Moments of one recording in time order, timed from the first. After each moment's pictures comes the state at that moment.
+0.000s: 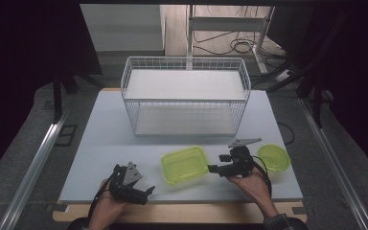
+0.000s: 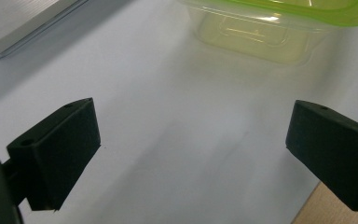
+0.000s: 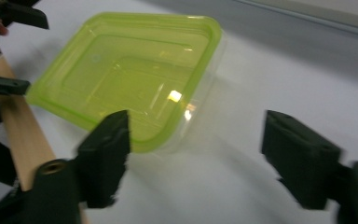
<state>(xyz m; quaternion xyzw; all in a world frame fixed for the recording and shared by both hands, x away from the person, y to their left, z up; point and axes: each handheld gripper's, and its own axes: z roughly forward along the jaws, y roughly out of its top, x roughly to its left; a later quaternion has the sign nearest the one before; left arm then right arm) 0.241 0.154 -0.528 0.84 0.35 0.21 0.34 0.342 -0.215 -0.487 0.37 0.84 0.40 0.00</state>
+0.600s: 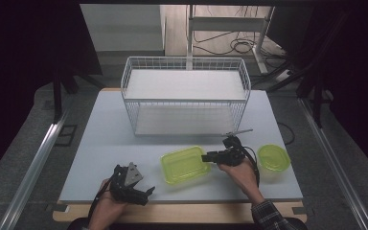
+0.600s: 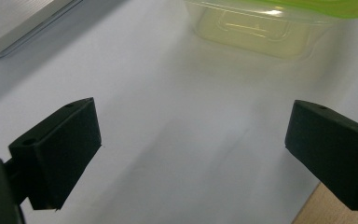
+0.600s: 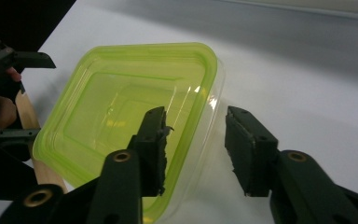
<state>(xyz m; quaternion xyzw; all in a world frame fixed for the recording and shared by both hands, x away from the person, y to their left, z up) 0.241 0.152 -0.529 0.85 0.35 0.21 0.33 0.378 -0.196 -0.500 0.42 0.80 0.41 -0.08</state>
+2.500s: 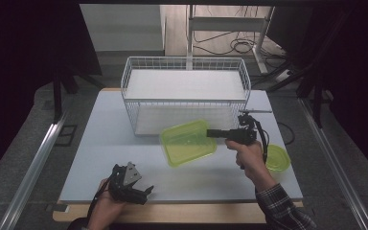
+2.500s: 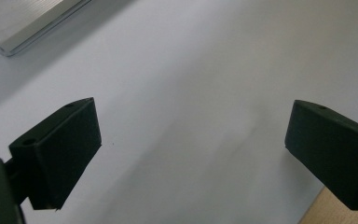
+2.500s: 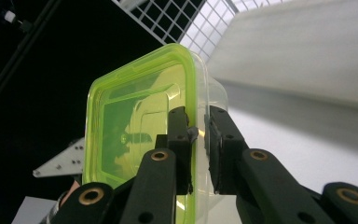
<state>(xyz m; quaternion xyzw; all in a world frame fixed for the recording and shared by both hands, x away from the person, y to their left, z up) 0.241 0.155 -0.528 0.85 0.35 0.22 0.33 0.394 -0.213 -0.415 0.45 0.71 0.52 -0.15</state>
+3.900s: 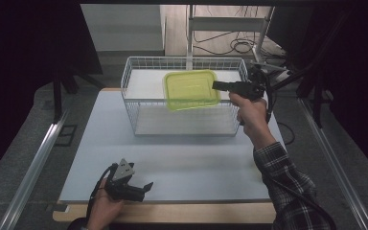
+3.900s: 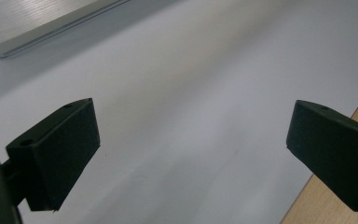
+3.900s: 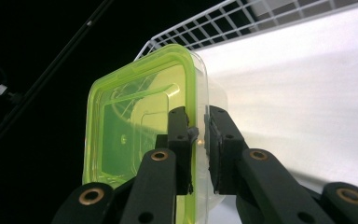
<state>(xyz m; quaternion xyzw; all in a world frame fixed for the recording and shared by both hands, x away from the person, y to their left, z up) 0.243 0.169 -0.522 0.81 0.39 0.18 0.41 0.455 -0.204 -0.314 0.49 0.66 0.57 -0.07</state>
